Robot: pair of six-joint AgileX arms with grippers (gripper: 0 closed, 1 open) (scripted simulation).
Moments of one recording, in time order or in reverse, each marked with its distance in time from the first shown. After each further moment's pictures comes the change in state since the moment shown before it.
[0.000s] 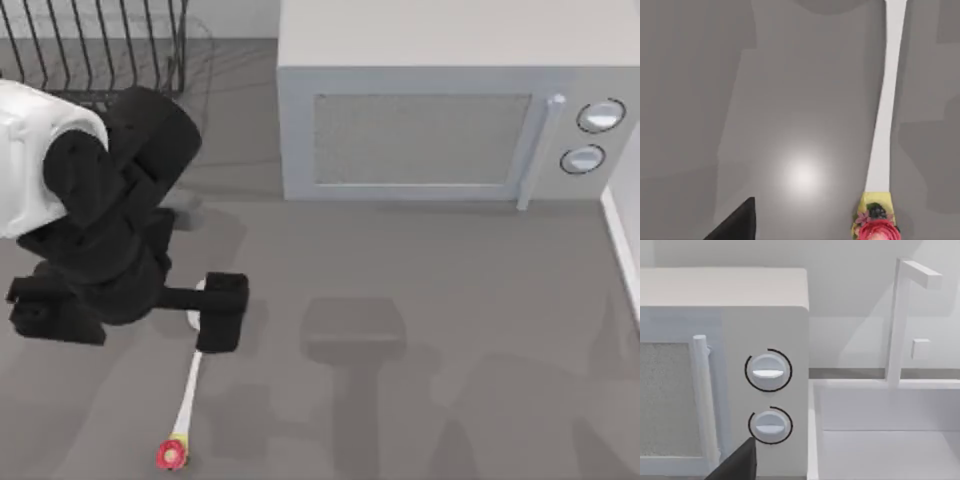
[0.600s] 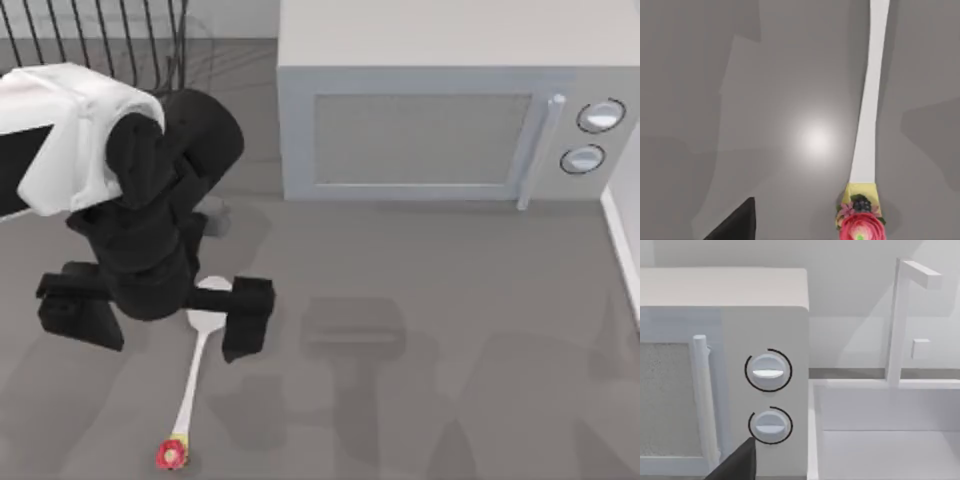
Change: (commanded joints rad) left arm -0.041 0.126 0.095 -0.075 0.000 -0.032; right arm 0.000 0.000 0.000 0.000 0.000 0.000
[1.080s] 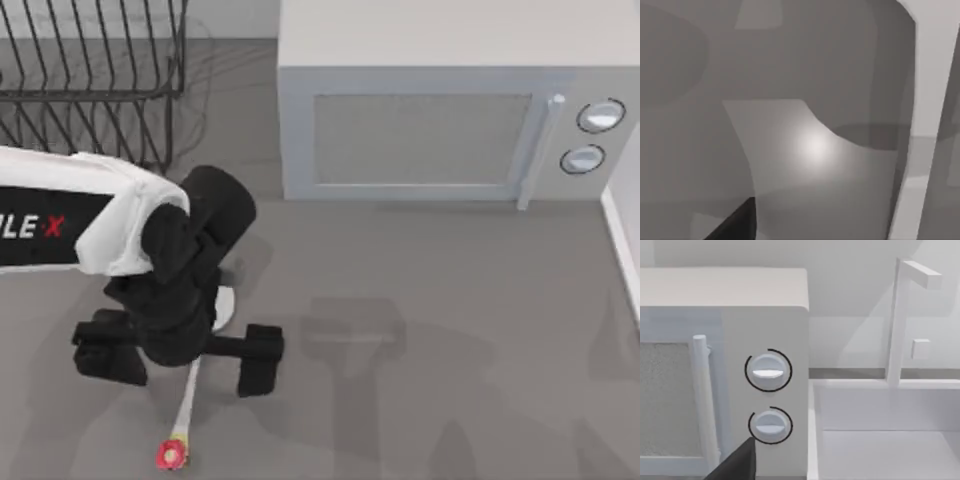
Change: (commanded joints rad) left arm -0.002 0.149 -0.174 0.331 0.000 0.003; right arm 0.000 0.000 0.000 0.000 0.000 0.000
